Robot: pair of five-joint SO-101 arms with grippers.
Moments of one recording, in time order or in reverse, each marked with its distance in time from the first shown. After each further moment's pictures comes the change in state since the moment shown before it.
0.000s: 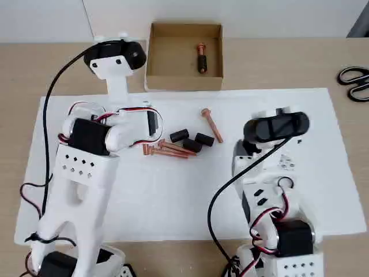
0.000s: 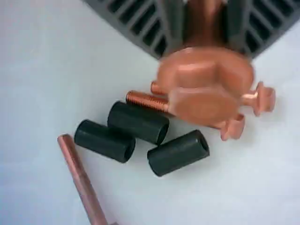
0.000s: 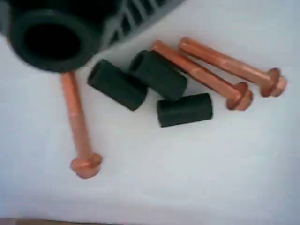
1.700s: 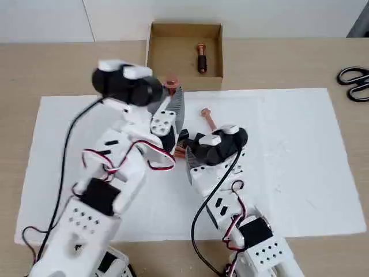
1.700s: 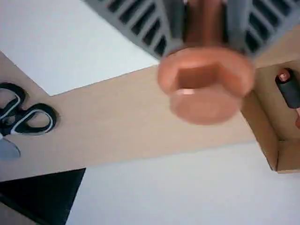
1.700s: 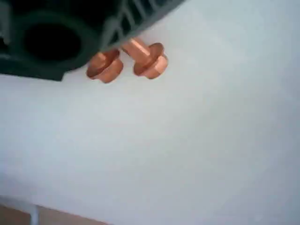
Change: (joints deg) left arm 9.6 -26.7 41.9 -61.4 -10.5; right arm -19.4 0.0 31.6 -42.0 -1.0
